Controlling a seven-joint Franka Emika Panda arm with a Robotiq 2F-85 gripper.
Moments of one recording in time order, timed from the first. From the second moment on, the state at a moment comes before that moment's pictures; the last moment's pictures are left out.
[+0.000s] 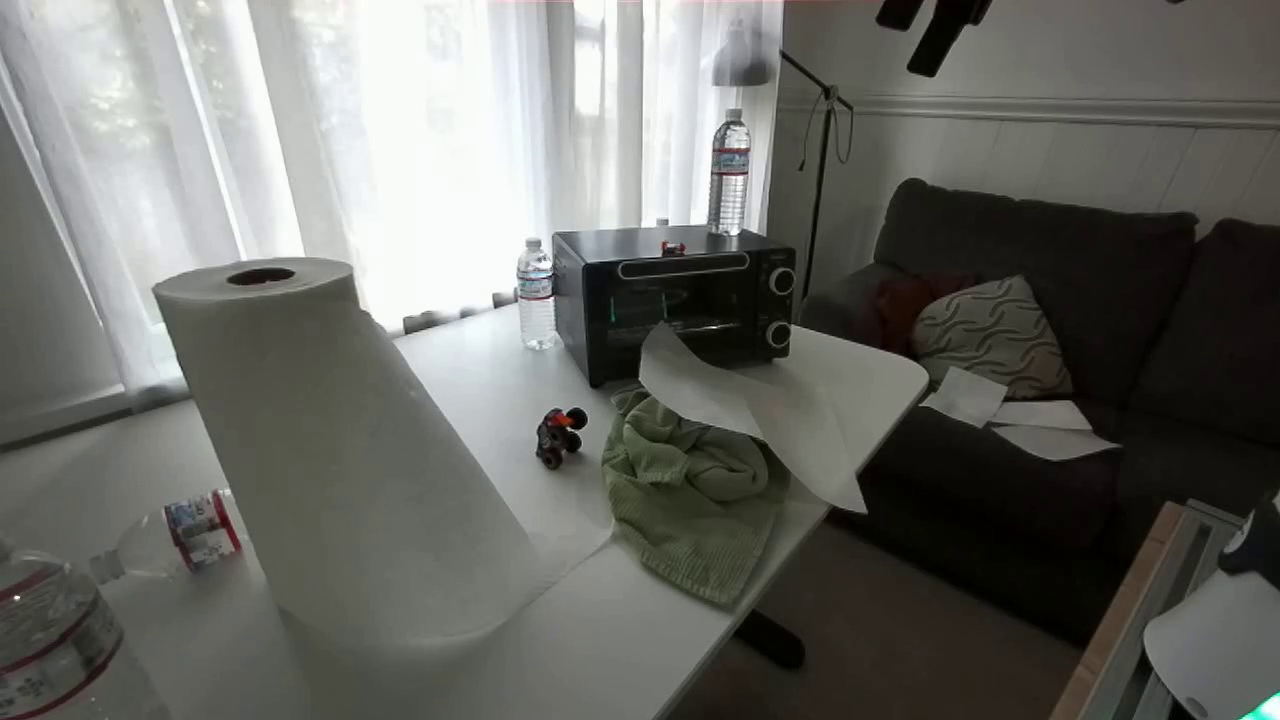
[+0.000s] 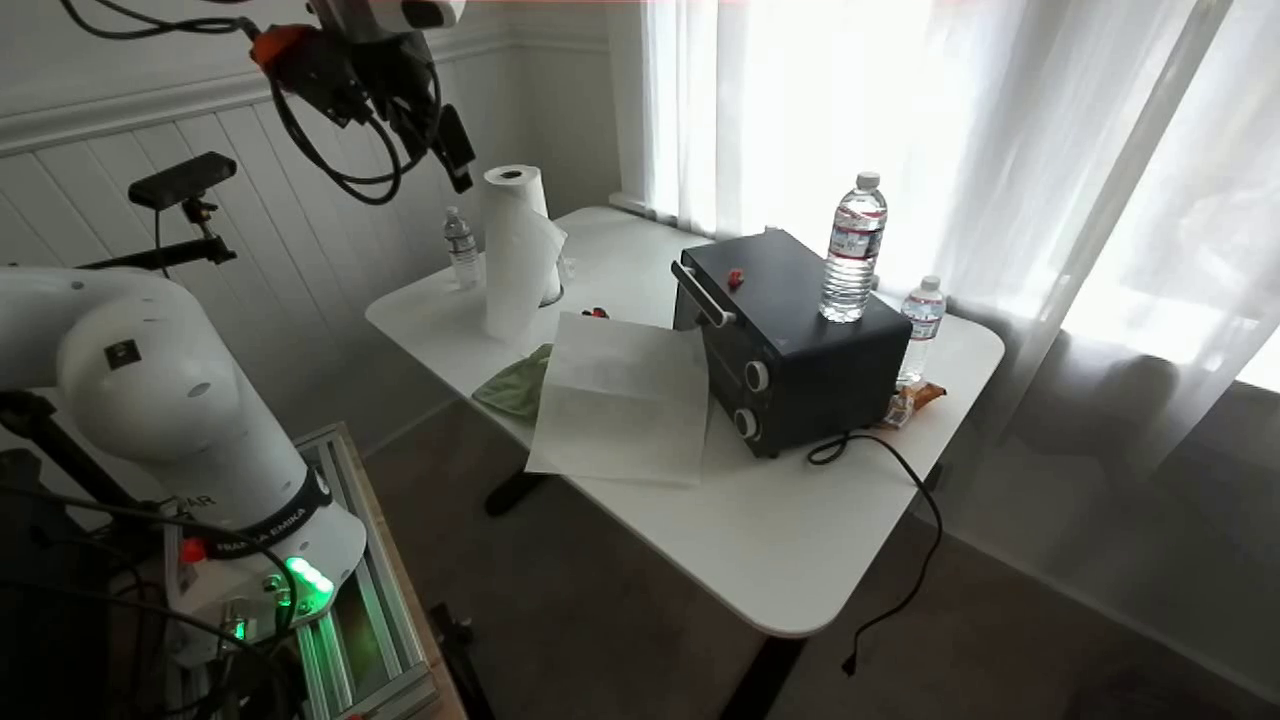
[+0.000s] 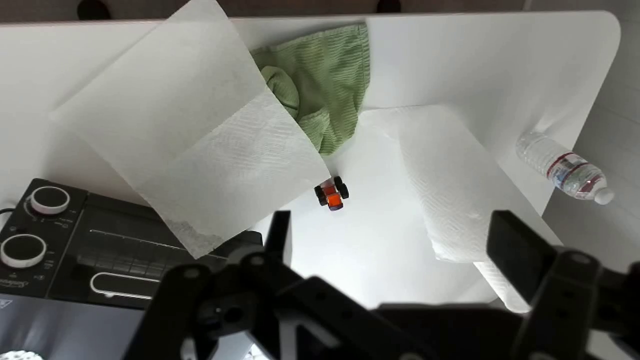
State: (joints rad) arm 0.15 -0.94 -0.05 -2.60 0.19 1.90 -0.10
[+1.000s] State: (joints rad) arm 0.15 -0.93 -0.05 -2.62 0.20 1.91 -0.10
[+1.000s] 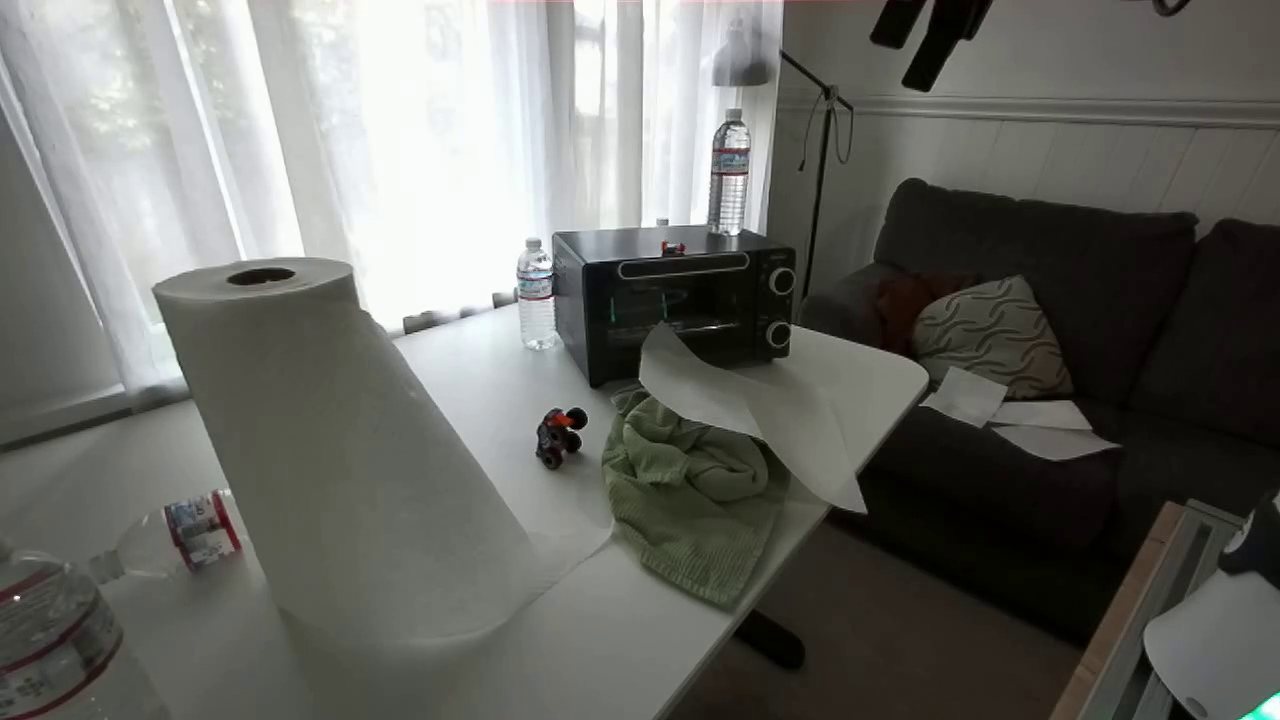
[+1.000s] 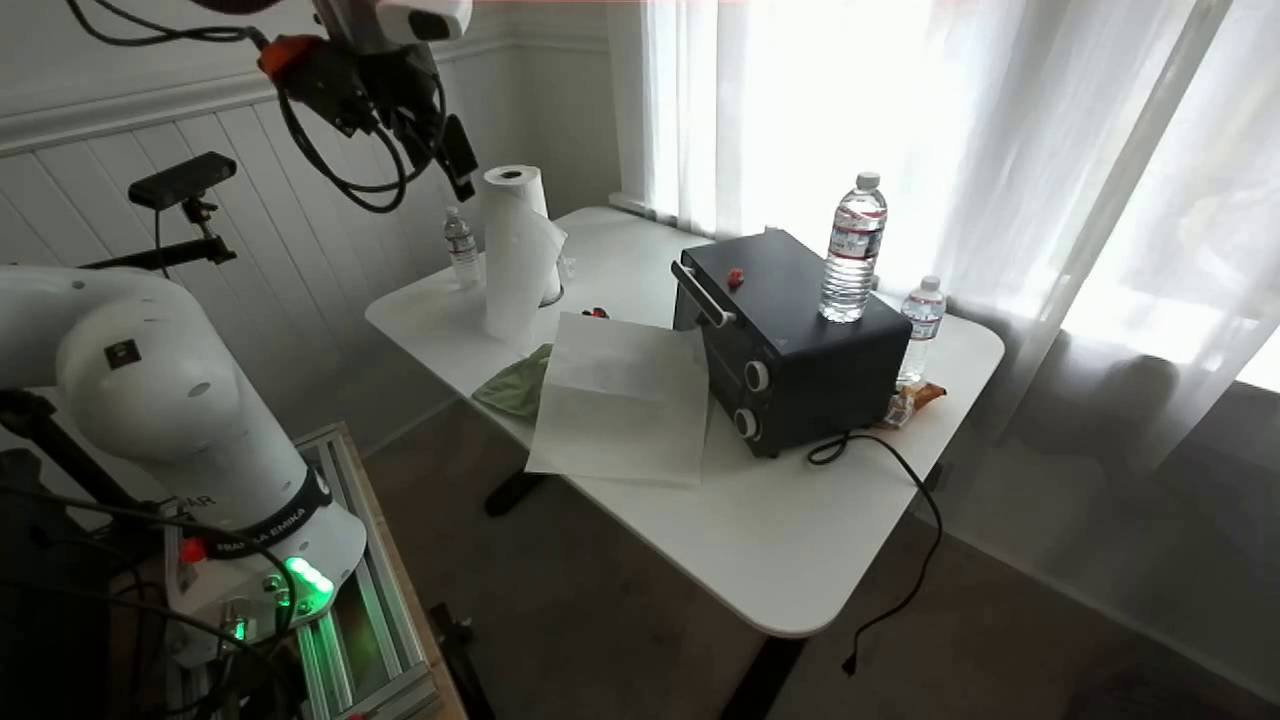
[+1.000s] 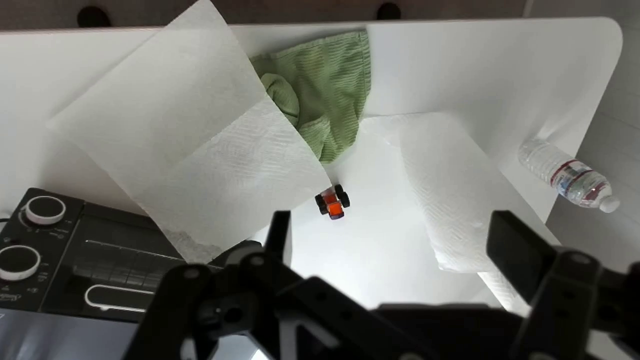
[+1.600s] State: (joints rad) arm 0.11 -0.69 -0.05 -2.76 0.24 2.24 -0.04
